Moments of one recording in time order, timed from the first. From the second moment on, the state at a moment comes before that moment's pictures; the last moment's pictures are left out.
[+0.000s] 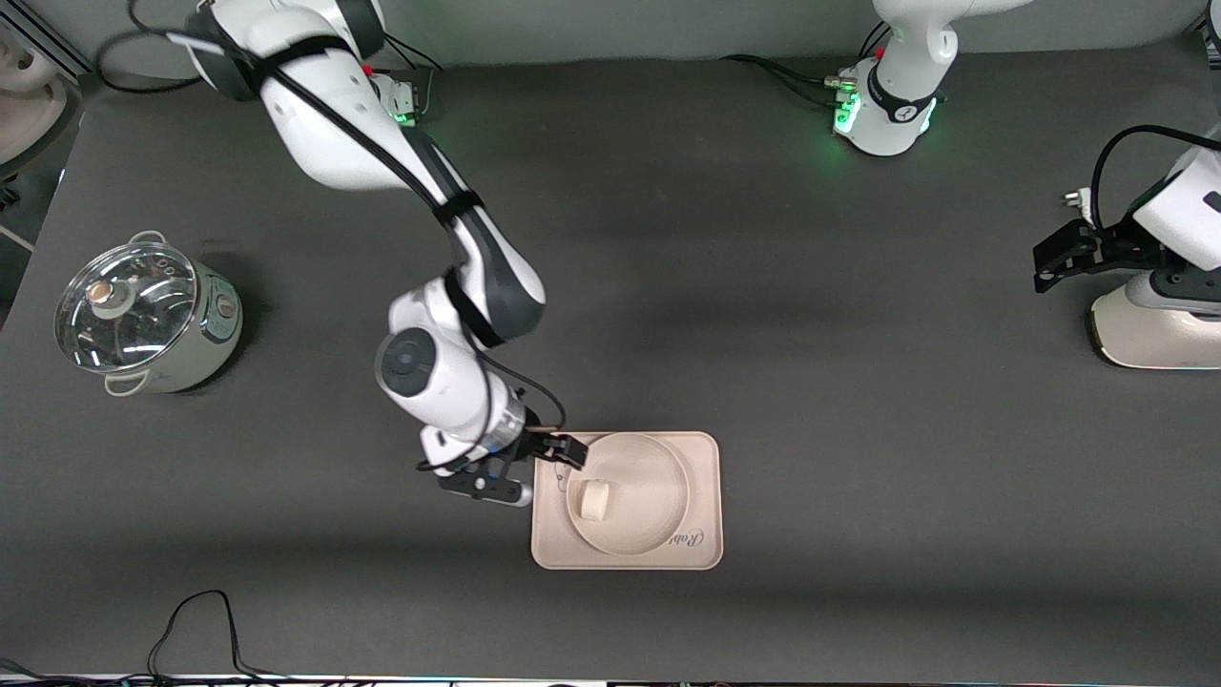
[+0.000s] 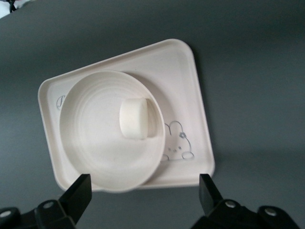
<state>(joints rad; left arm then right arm) 0.13 -0.01 -0.18 -1.63 0.02 1.66 0.07 0.57 0.74 -0.13 -1.29 0.35 2.21 0.54</state>
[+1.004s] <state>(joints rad) 0.13 0.00 -0.18 -1.63 0.02 1.66 0.07 0.13 0.04 -0.05 -1.58 0.11 1.56 0.16</state>
